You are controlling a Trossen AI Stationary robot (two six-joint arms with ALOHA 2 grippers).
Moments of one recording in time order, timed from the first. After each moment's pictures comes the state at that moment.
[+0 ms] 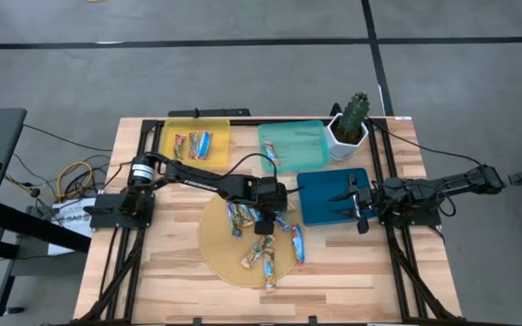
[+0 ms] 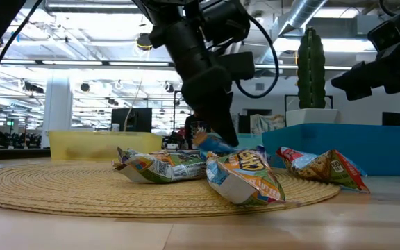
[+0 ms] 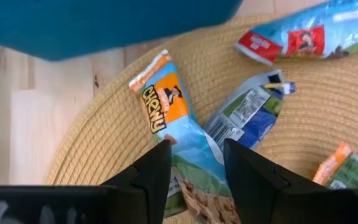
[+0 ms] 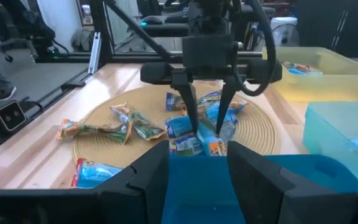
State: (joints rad) left arm -0.03 2.05 1.46 -0.43 -0.02 0.09; right arm 0.17 0.22 0.01 0.03 0.05 -0.01
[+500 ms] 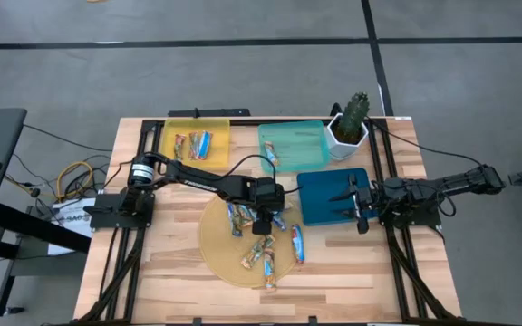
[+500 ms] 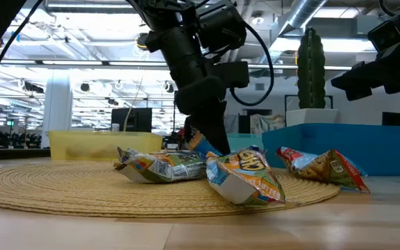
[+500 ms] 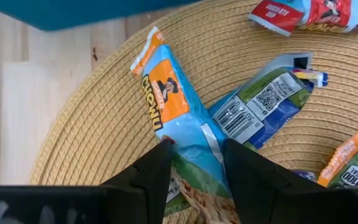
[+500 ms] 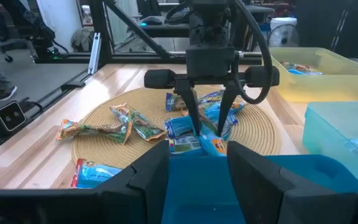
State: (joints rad) left arm -0.03 2.05 1.42 -0.43 -0.04 0.07; right arm 0.17 0.22 0.01 0.03 0.05 -0.01
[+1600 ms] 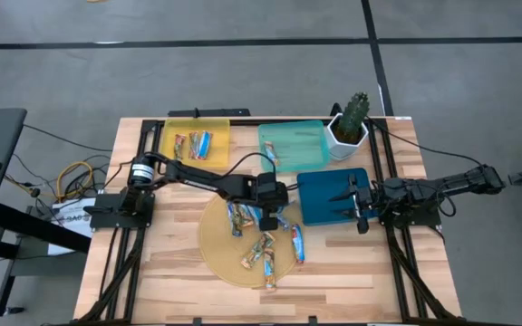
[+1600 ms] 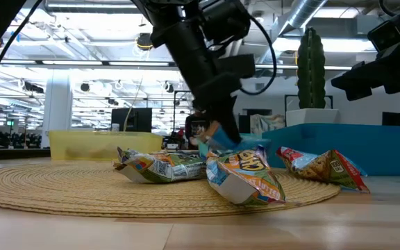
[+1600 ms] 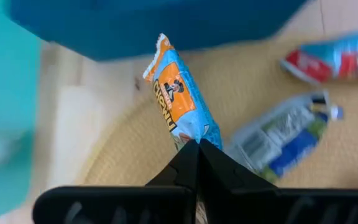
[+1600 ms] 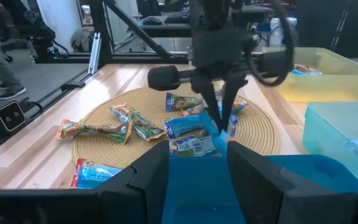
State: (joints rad) left arm -0.03 2.05 1.45 -0.38 -0.14 0.03; right arm 0.17 0.22 0.01 0.03 0.05 -0.01
